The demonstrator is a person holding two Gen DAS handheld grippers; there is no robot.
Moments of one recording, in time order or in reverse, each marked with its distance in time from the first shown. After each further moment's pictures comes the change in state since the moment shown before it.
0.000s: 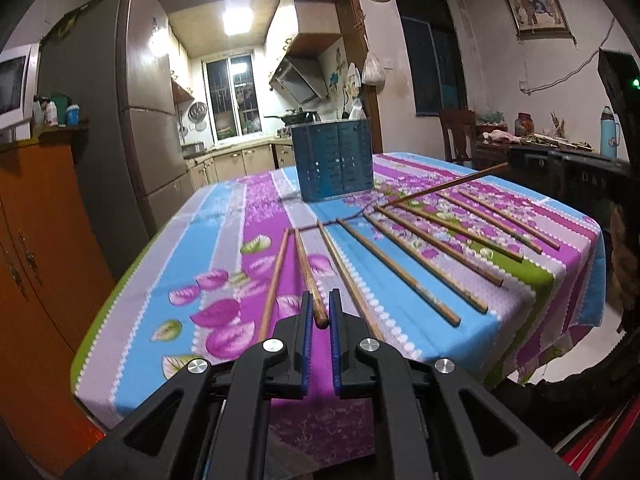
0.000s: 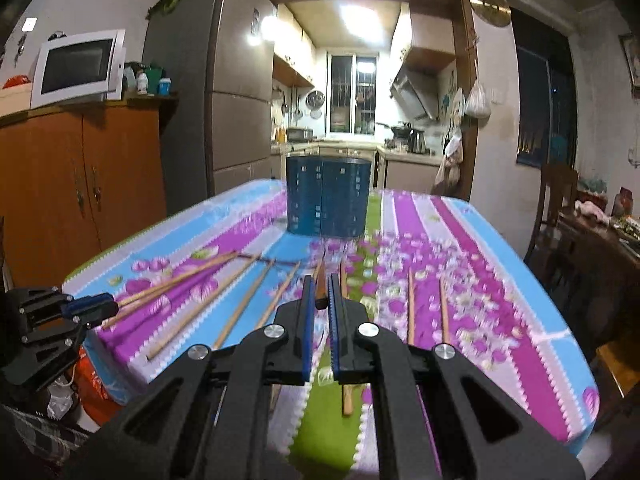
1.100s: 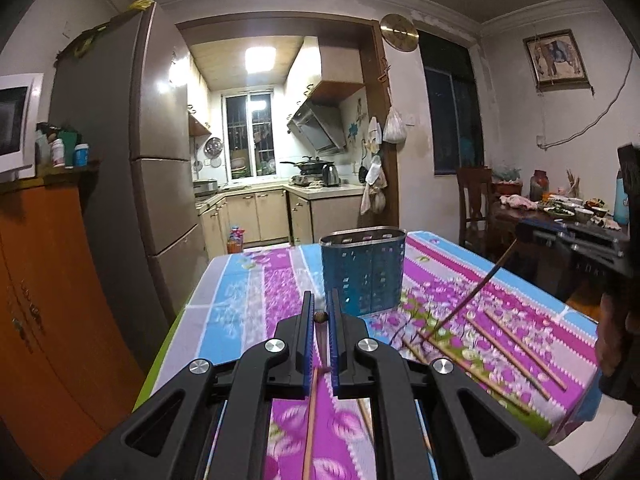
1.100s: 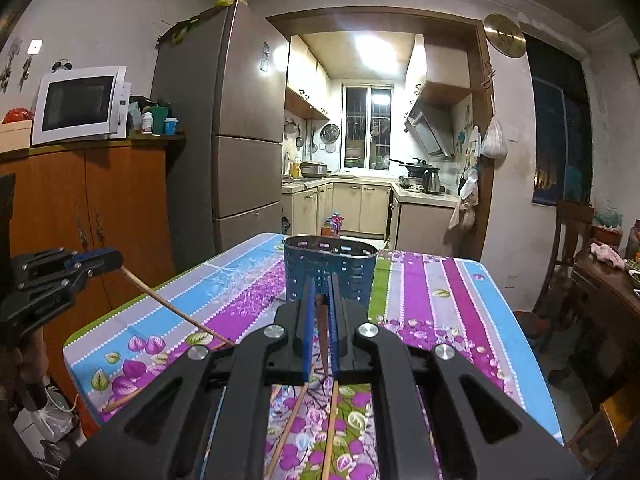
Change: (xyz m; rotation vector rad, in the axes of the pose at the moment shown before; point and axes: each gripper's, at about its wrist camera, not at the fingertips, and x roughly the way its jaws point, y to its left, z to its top) left arm 0.021 0.045 0.144 -0.073 -0.155 0.017; right arm 0.033 -0.024 0.096 -0.026 -0.111 0.061
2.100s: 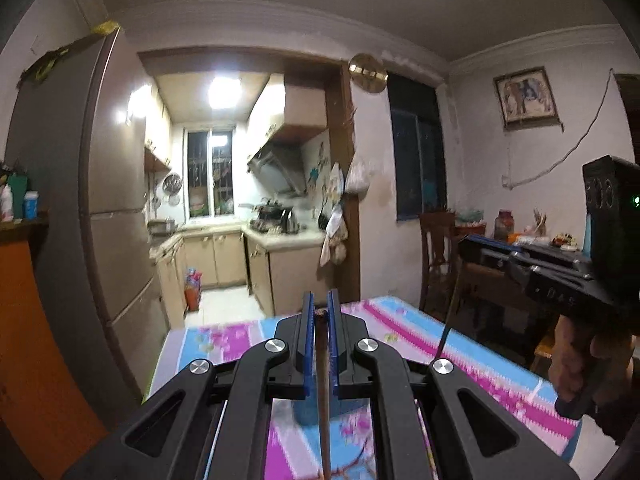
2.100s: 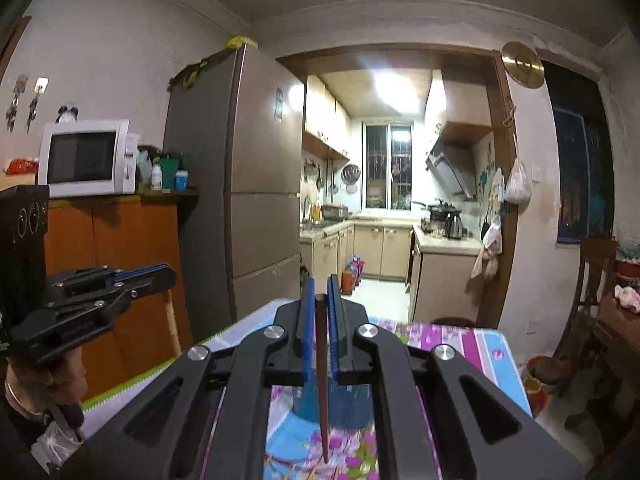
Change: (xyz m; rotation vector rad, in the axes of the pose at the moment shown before) left arm 0.048 0.001 0.123 0.004 -0.161 -0.172; right arm 0.032 -0.026 0.120 -0.002 -0.146 0.091
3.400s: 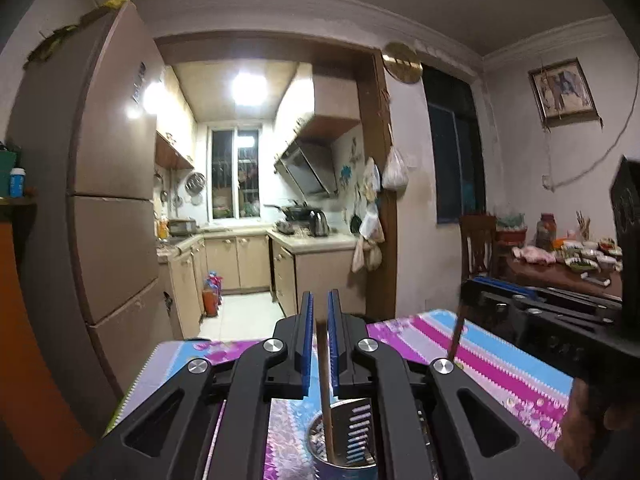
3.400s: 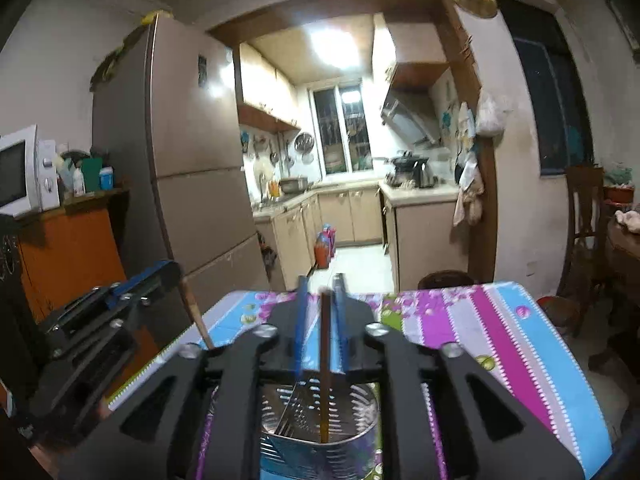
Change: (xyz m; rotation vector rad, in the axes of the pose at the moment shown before) left arm 0.184 0.039 -0.045 -0.032 -0.029 0.129; right arm 0.157 -0.055 -0.051 0.196 0.085 -0.133
